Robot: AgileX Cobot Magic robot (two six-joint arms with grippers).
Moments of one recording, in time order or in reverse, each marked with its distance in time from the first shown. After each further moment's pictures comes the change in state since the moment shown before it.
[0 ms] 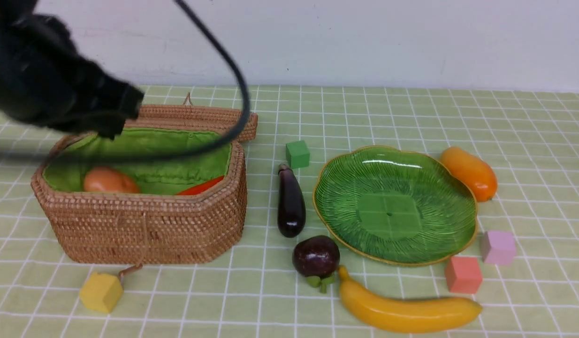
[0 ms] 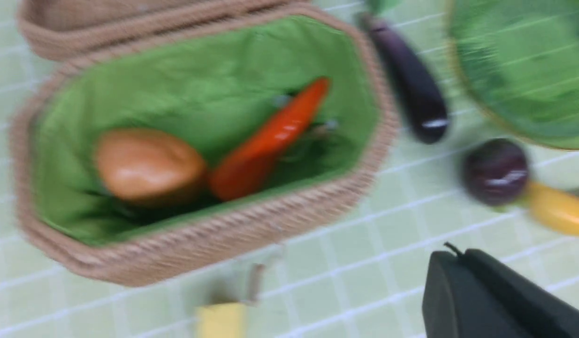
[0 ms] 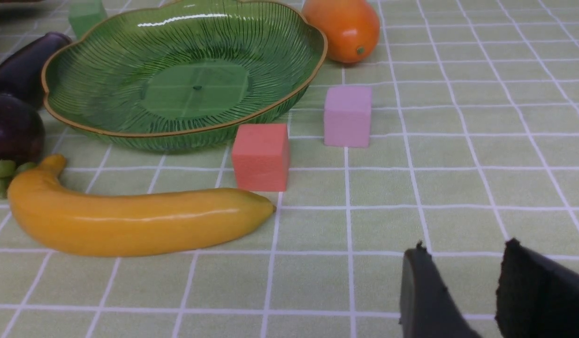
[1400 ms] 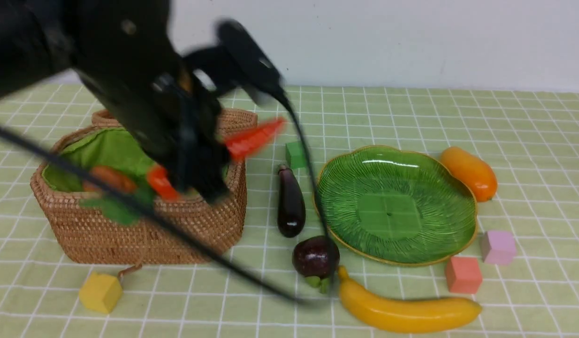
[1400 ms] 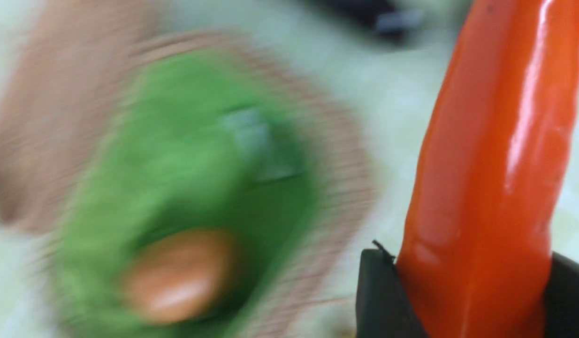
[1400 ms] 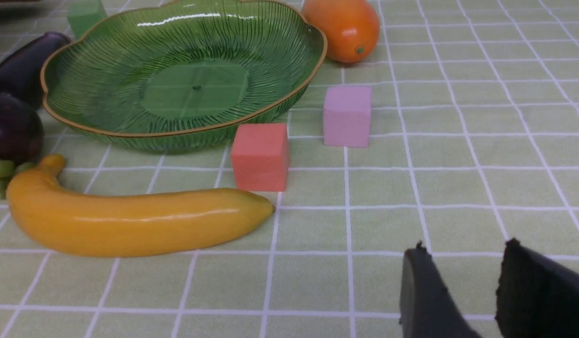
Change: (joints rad) right arm 0.000 0.000 0.000 0.000 0.000 0.000; left arm -0.191 0.375 -0.212 0.312 0.089 0.397
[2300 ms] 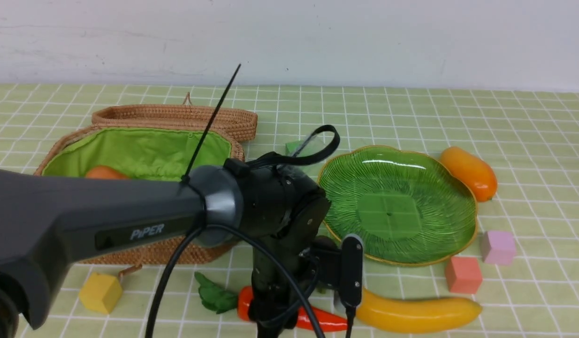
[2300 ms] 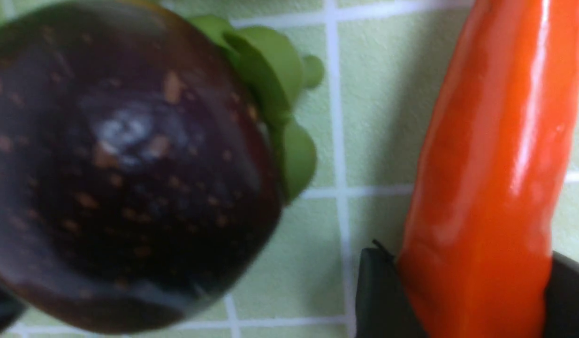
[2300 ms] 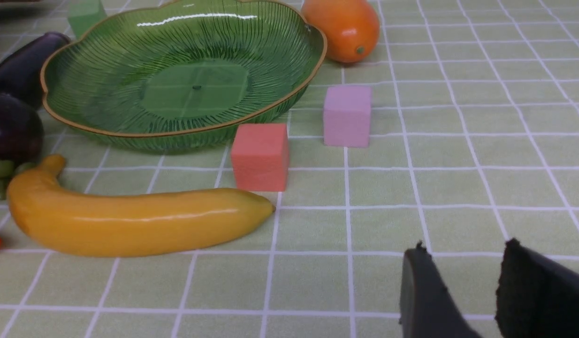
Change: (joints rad) right arm 0.000 0.000 0.000 0.000 0.000 0.000; left arm -0.256 0.445 0.133 -0.088 -0.156 0.482
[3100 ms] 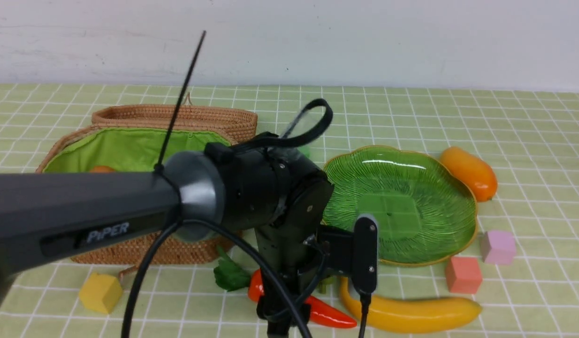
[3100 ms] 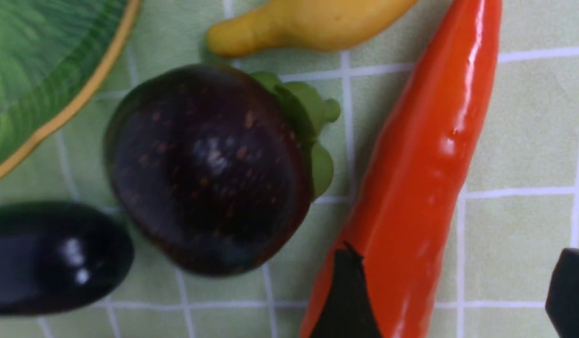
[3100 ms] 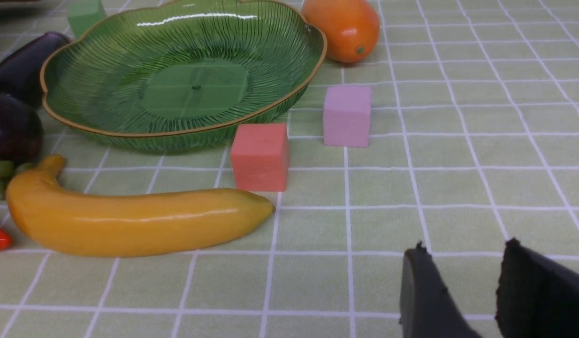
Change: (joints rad) right arm 0.000 0.000 0.000 0.000 0.000 0.000; left arm -0.022 -0.084 0.000 -0.015 -0.033 -0.007
